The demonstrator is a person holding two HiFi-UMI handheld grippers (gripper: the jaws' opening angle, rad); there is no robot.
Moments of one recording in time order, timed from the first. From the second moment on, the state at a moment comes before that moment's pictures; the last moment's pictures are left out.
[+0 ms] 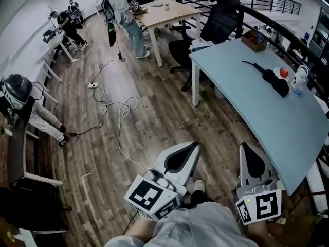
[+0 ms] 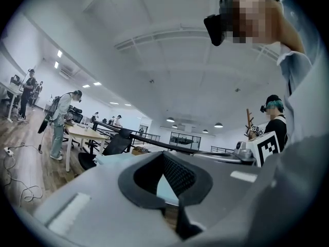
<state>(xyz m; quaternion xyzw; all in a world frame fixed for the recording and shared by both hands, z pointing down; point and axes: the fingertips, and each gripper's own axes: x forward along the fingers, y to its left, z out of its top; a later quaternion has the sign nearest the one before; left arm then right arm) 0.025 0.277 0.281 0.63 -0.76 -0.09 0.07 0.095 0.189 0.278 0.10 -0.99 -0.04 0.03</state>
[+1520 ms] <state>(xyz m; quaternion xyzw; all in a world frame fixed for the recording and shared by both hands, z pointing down) -0.110 0.114 0.284 0.66 -0.74 -0.09 0.07 -0.035 0.033 0.292 0.13 -0.99 -0.03 0.05</state>
